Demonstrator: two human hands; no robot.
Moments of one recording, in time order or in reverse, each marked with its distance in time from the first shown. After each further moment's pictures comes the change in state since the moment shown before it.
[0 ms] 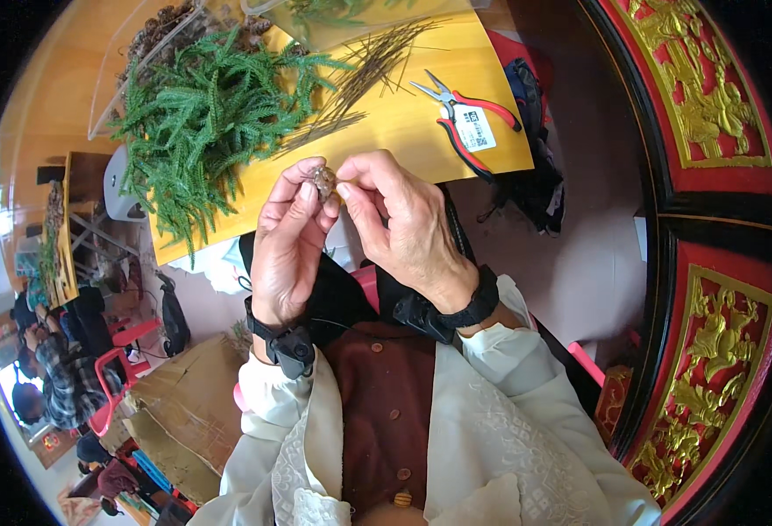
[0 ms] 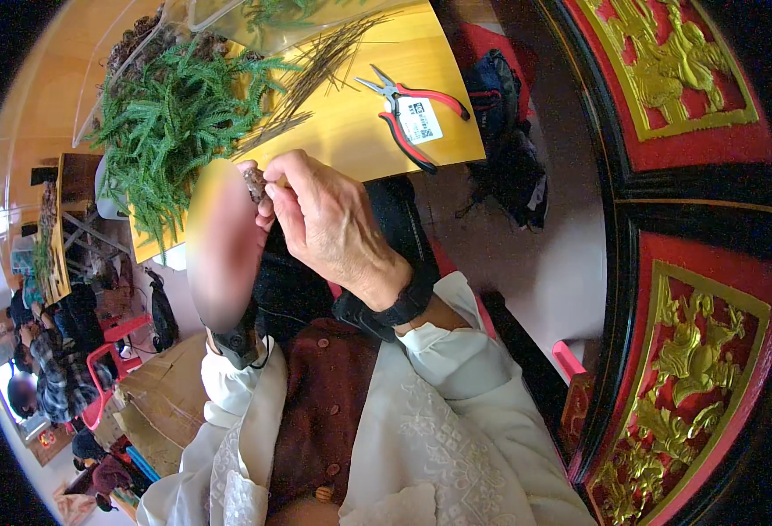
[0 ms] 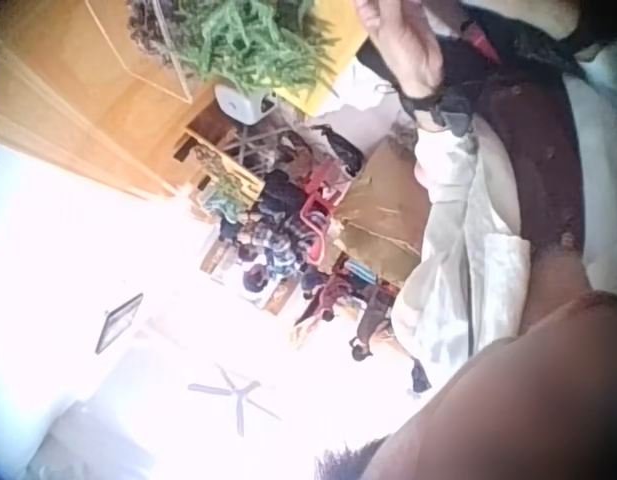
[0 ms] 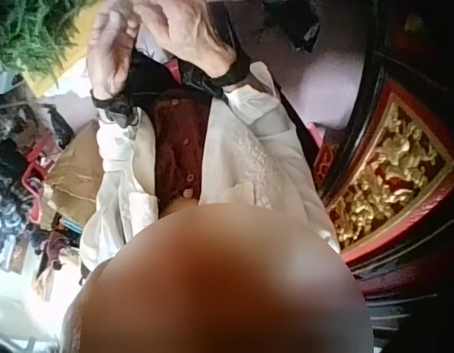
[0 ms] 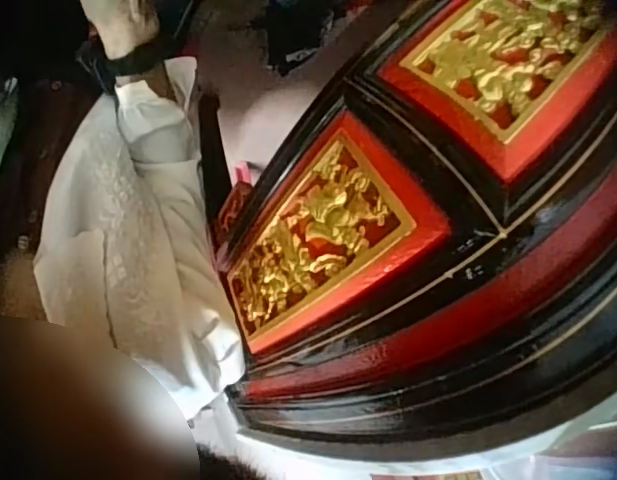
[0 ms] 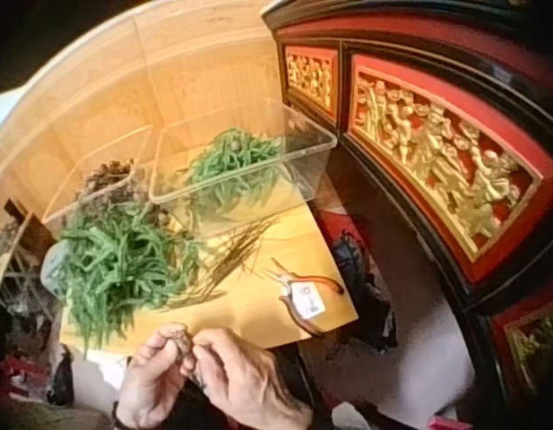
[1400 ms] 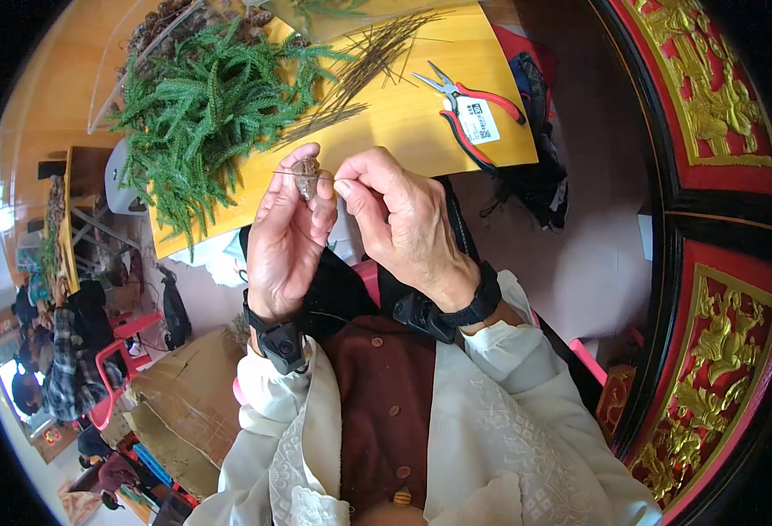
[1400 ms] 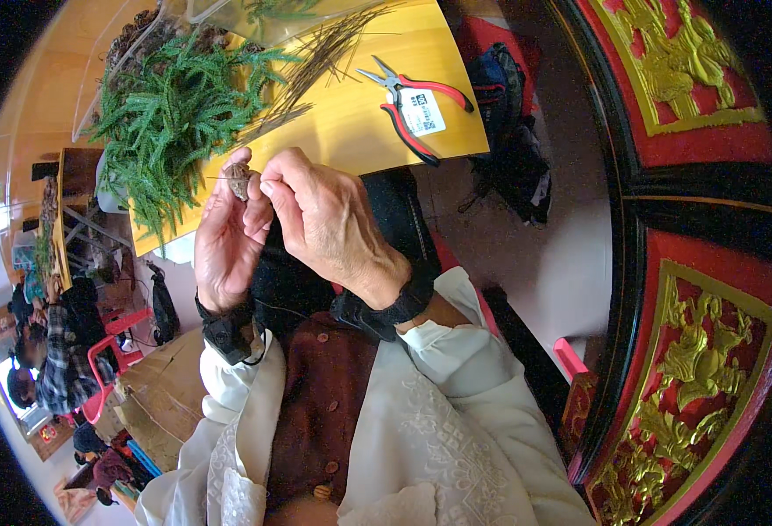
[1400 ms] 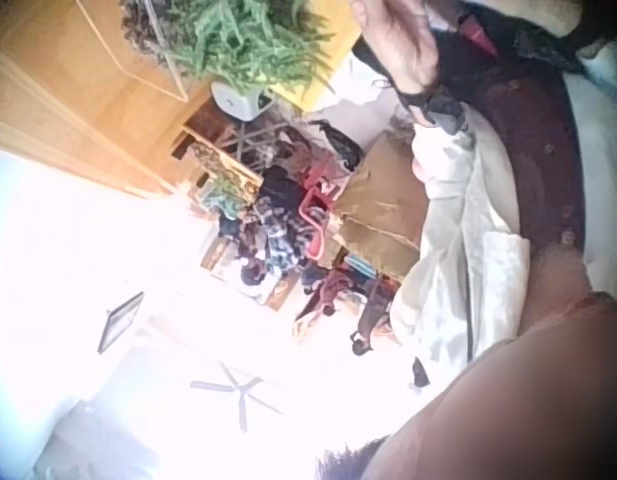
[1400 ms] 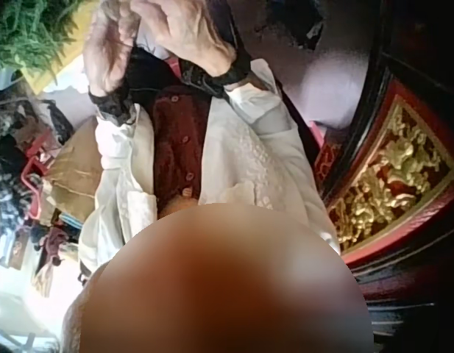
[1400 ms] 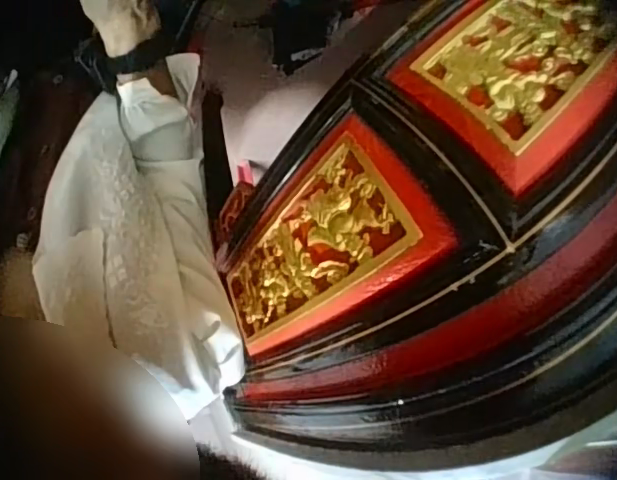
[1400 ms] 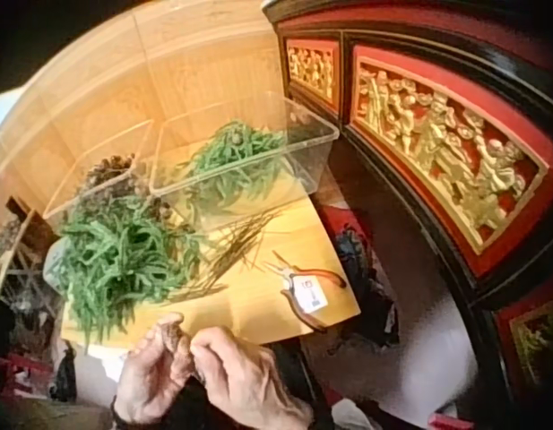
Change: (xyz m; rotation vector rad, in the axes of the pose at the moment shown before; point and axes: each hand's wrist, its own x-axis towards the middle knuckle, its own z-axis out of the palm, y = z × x) left_hand -0.003 -0.007 -0.004 -0.083 -0.017 -0.014; right_hand -0.010 0.003 0.000 0.024 -0.013 0.044
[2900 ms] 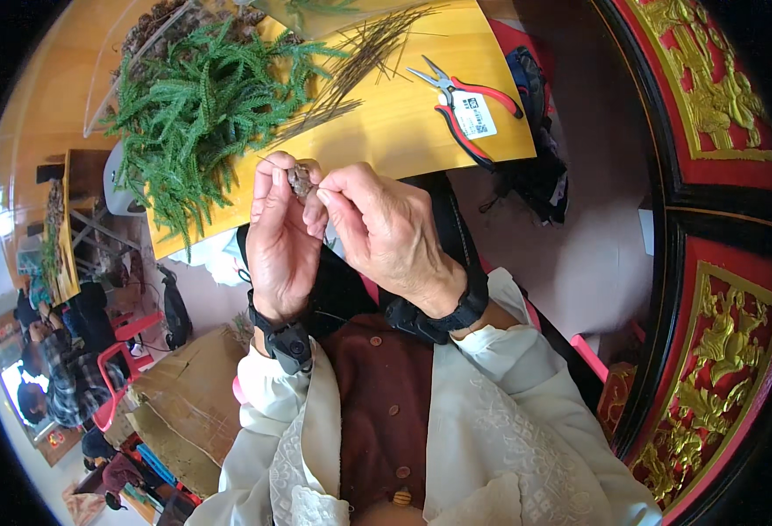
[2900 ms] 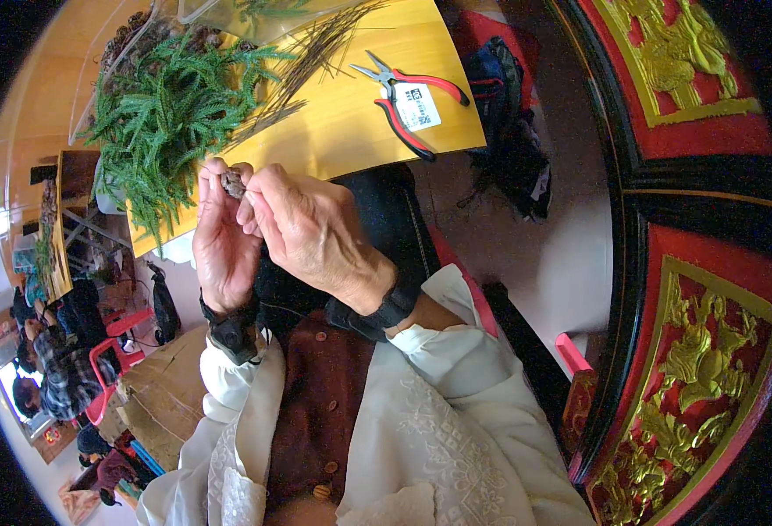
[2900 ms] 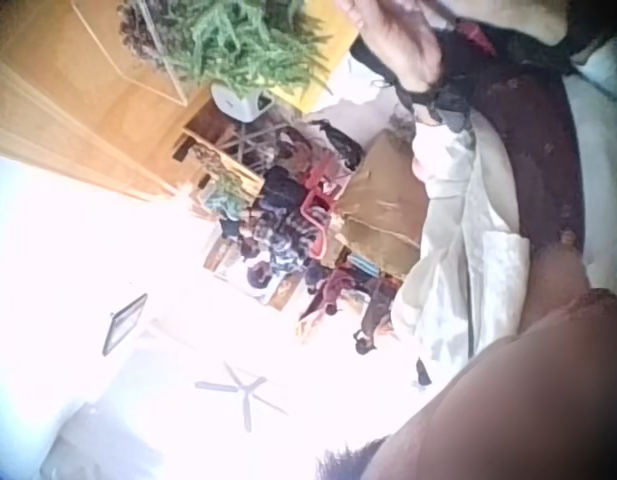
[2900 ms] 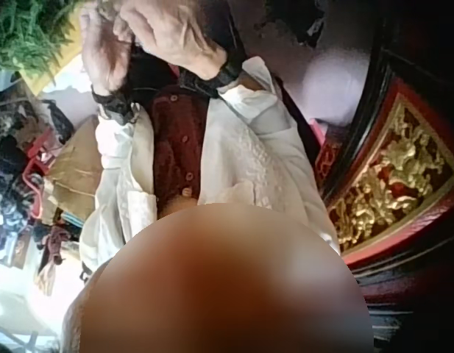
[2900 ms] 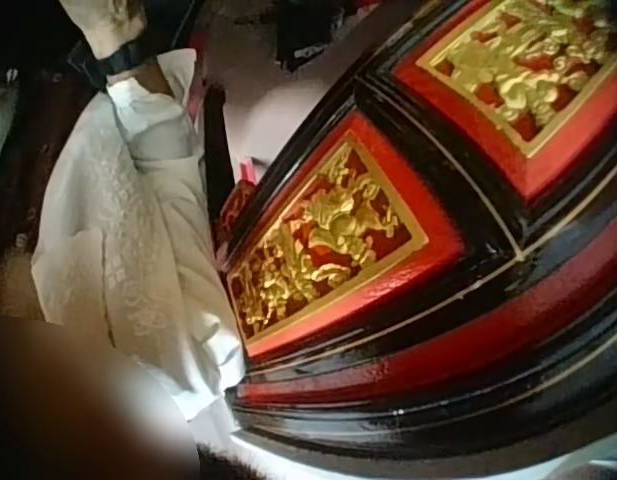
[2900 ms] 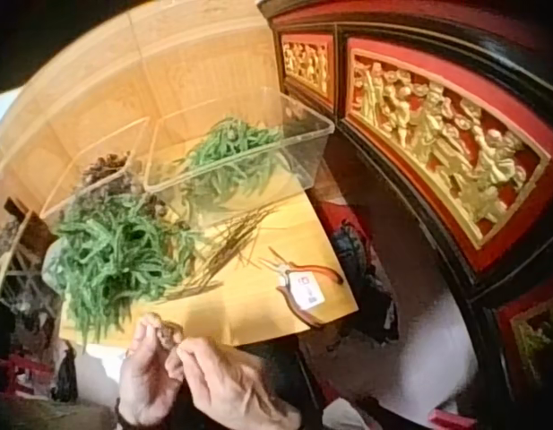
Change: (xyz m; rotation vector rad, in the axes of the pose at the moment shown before) left_hand 0.005 -0.022 0.004 -0.070 -0.048 0.120; right_hand -0.011 0.009 0.001 -0.008 0.029 -0.082
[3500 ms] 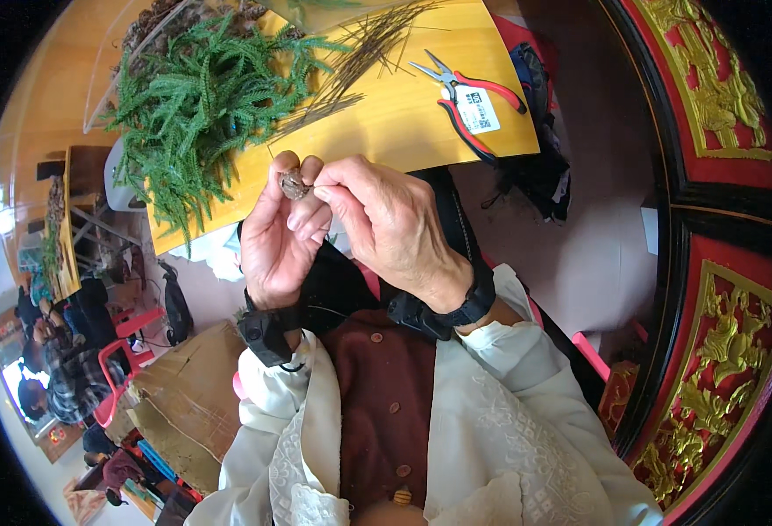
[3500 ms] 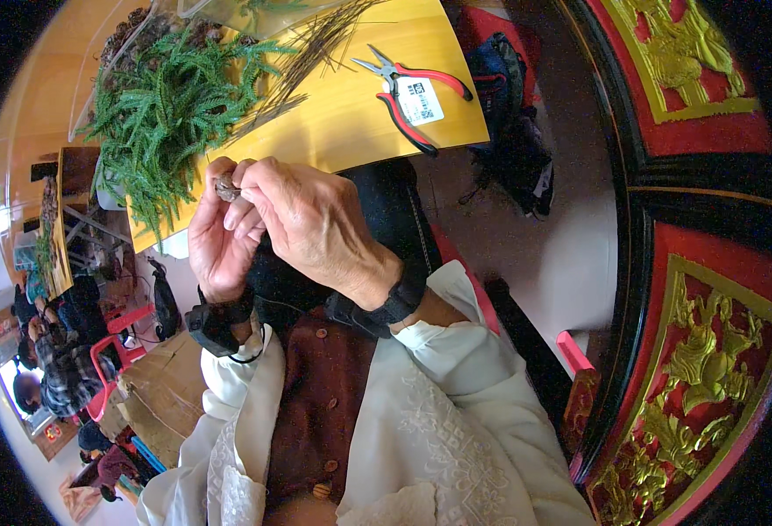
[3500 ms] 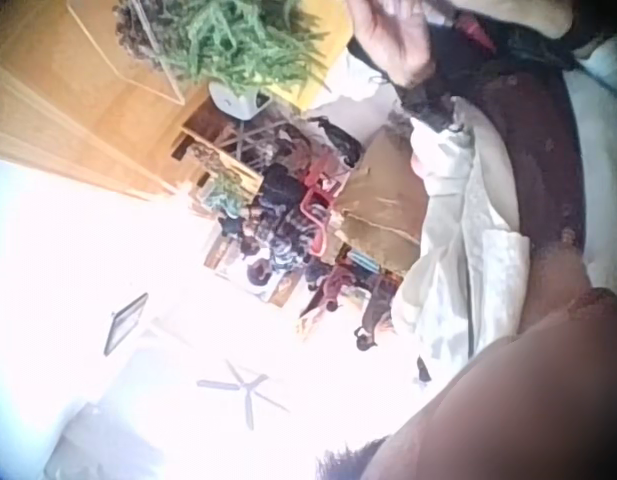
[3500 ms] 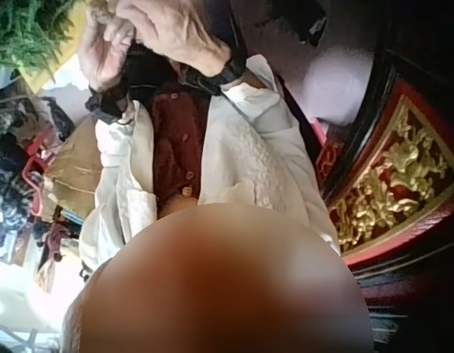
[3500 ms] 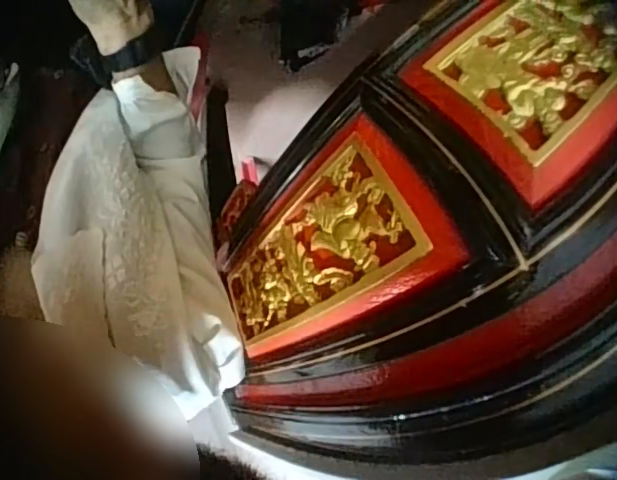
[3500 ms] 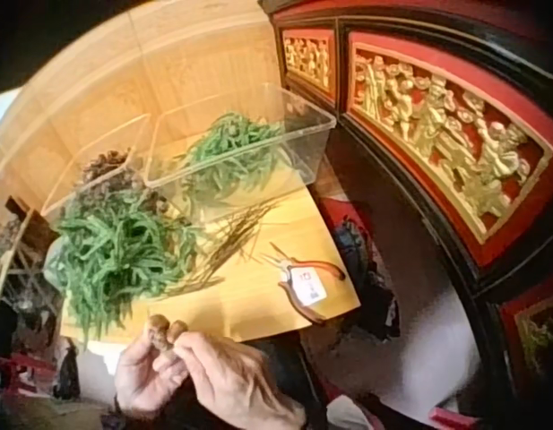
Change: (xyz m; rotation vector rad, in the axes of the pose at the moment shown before) left_hand 0.000 0.003 -0.019 -0.417 -0.128 -0.248; right_hand -0.003 0.010 -0.002 -0.028 -0.010 -0.049
